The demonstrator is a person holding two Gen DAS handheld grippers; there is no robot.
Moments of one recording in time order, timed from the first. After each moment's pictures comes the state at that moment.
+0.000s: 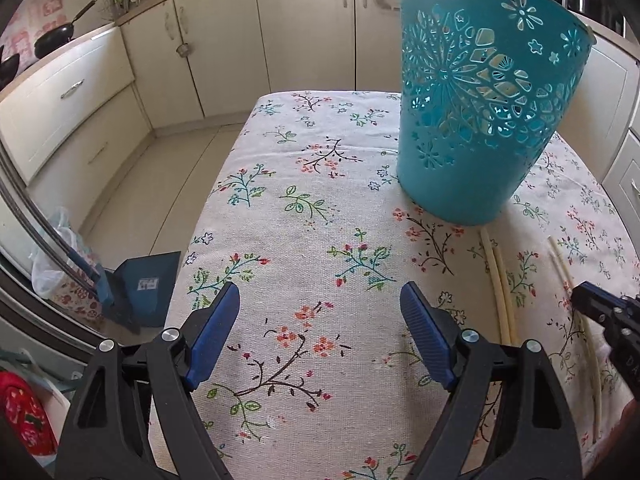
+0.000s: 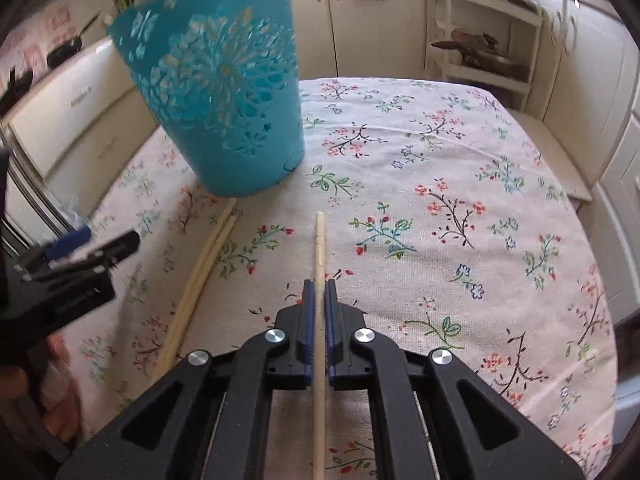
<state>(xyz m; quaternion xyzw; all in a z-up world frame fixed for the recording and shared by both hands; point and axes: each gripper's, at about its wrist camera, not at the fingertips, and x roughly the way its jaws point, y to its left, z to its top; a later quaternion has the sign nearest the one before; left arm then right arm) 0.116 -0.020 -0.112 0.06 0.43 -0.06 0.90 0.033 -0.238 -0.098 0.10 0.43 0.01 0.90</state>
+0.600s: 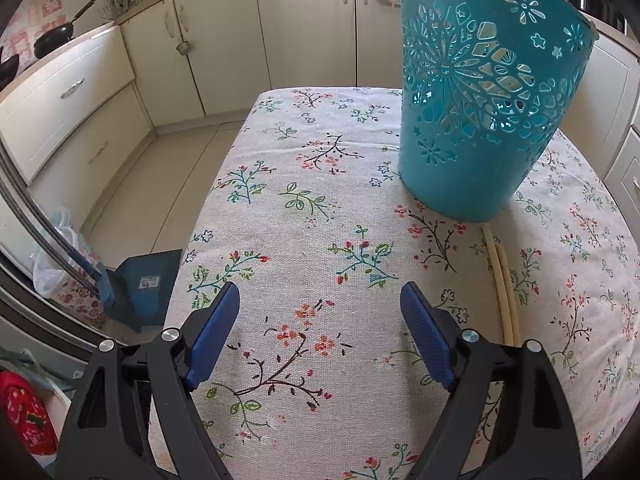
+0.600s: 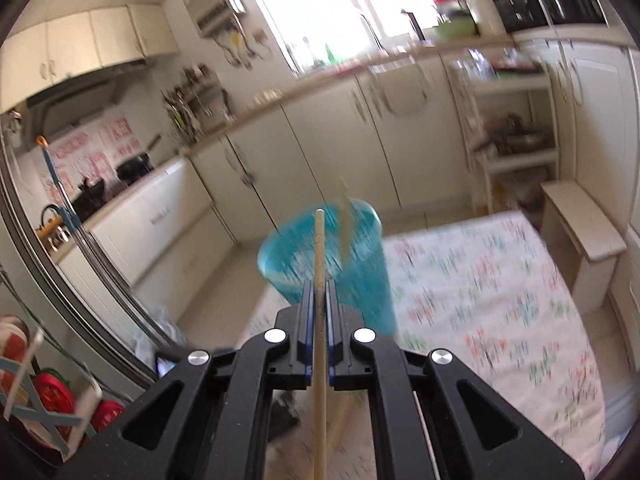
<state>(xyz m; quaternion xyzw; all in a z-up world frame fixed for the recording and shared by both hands) 0.117 -0.020 -0.114 0.06 0.43 -0.06 0.90 0.023 -0.232 0.060 0.18 0.22 0.09 0.95</state>
